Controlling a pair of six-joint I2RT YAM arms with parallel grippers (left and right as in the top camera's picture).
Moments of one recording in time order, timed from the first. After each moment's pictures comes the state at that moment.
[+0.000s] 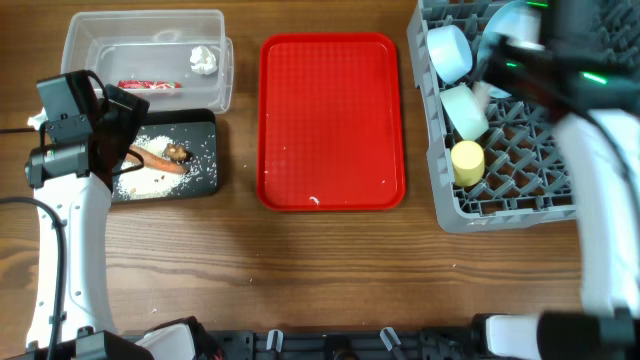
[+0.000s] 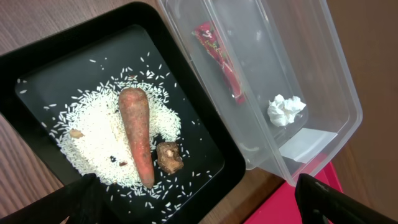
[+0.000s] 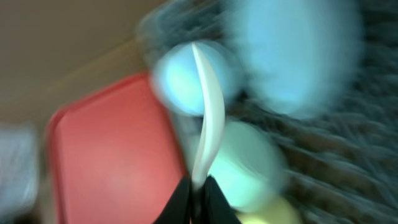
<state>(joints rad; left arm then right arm) 0.26 1.39 1.18 -0.71 -0.05 -0.87 -0.05 1.52 1.64 -1.00 0.02 0.46</state>
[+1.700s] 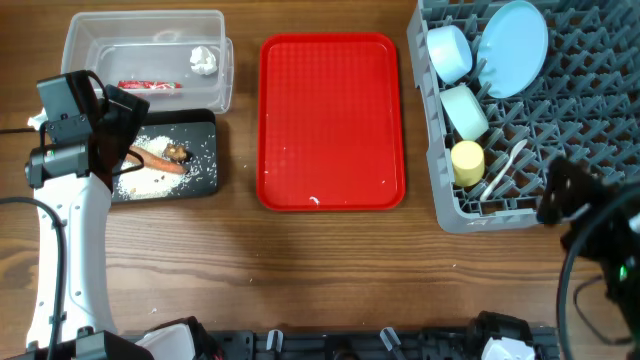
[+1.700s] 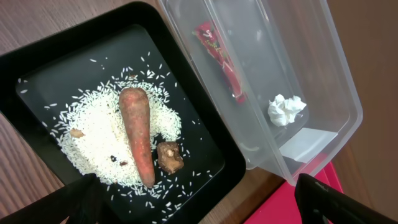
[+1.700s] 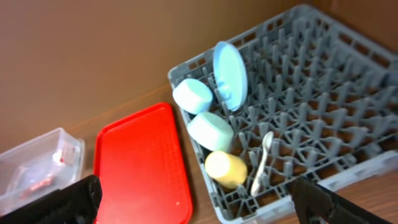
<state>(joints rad) 0.26 1.39 1.18 -0.71 -0.05 -0.87 -0.23 0.79 1.58 -1.27 -0.13 0.28</state>
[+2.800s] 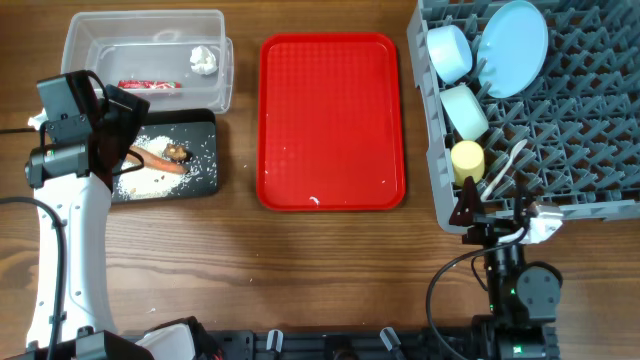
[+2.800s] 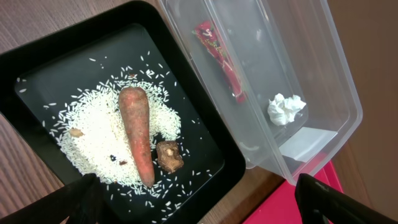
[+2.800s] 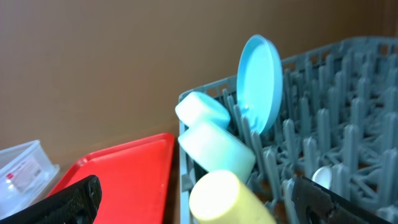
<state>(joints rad) 0.26 1.39 1.18 -0.71 -0.05 -0.87 0.01 0.02 0.02 0.00 0.02 0.31</state>
